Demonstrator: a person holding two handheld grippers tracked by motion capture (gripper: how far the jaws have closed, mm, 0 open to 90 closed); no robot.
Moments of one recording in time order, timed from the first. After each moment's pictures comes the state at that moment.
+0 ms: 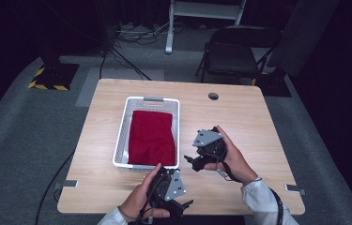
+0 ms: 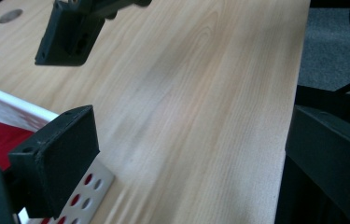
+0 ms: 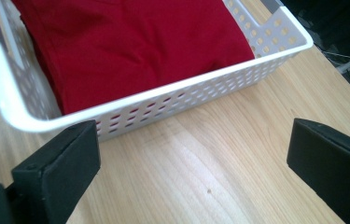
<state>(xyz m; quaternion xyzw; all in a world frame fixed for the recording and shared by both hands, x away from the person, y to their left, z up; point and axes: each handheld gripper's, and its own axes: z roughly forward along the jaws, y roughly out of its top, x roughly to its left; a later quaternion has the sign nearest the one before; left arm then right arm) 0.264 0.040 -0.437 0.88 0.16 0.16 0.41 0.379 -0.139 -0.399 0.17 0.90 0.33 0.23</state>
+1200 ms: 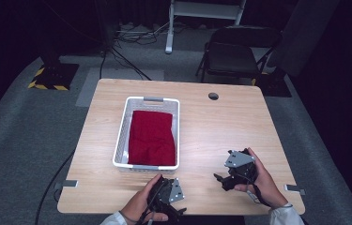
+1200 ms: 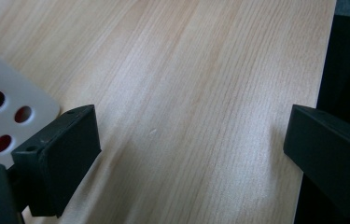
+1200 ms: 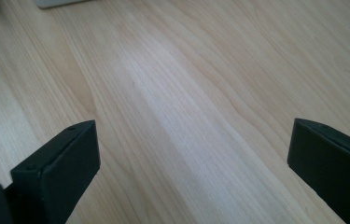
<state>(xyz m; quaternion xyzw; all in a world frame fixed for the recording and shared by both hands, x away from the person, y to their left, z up) 0.270 0.039 -0.493 0.92 0.18 0.11 0.33 0.339 -0.235 -0.445 0.23 0.90 0.29 0.23</state>
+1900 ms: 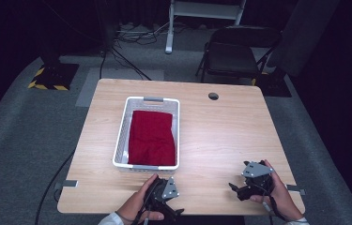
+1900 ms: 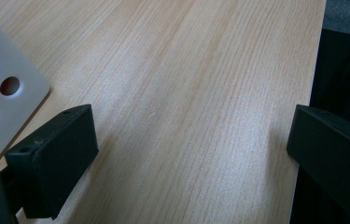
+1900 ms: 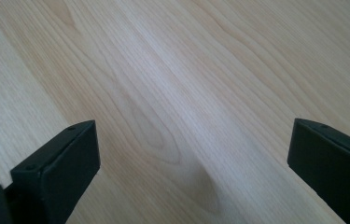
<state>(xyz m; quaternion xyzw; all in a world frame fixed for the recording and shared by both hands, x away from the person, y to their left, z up) 0.275 0.052 -0.500 0.91 0.20 0.07 0.36 0.316 -0.289 -0.469 0.27 0.89 0.28 0.23</state>
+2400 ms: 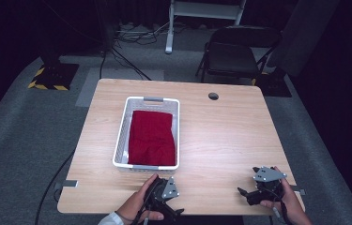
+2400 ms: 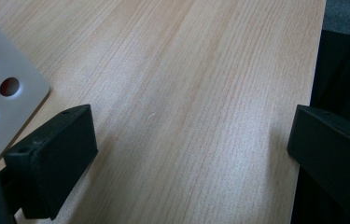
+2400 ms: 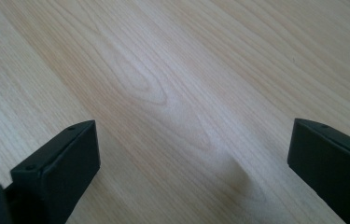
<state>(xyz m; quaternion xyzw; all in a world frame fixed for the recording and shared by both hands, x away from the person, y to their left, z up) 0.275 0.052 -0.500 0.91 0.20 0.07 0.36 0.306 -0.324 -0.484 0.31 0.88 0.30 0.21</state>
